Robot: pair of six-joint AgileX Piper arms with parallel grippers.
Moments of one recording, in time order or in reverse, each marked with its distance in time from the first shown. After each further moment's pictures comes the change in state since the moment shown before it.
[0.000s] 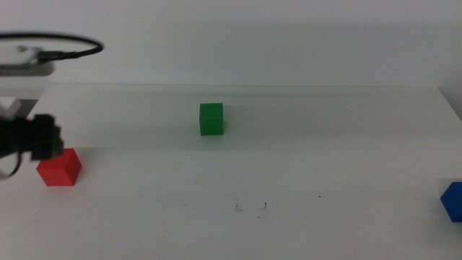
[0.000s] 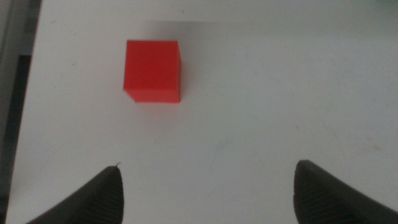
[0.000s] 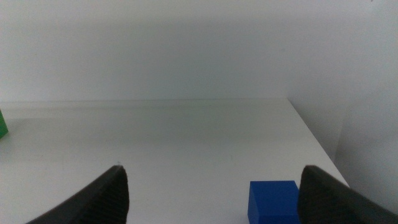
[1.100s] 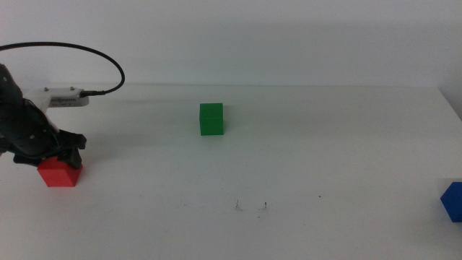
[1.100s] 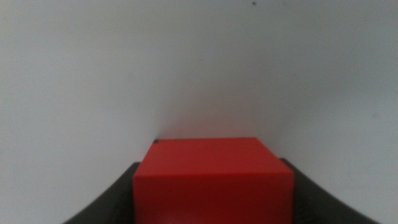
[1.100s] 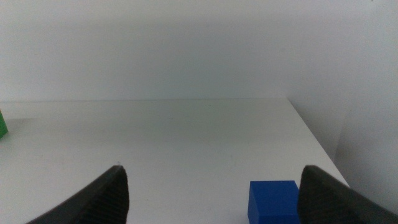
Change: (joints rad) left arm 0.186 0.796 -0.339 -0.196 -0.106 0.349; right arm 0.000 0.000 0.000 0.000 0.000 0.000
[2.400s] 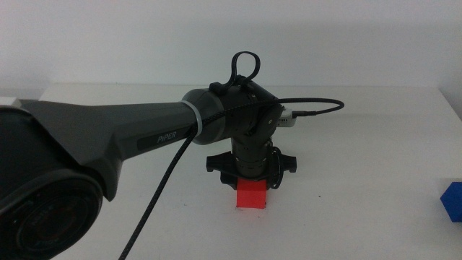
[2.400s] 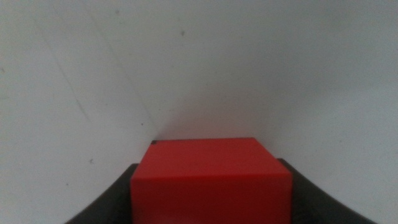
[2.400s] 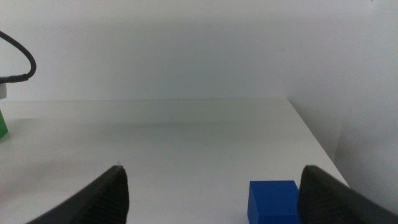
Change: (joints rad) left arm -0.923 0.191 -0.361 0.290 0.188 -1.038; right arm 0.000 0.000 0.000 0.000 0.000 0.000
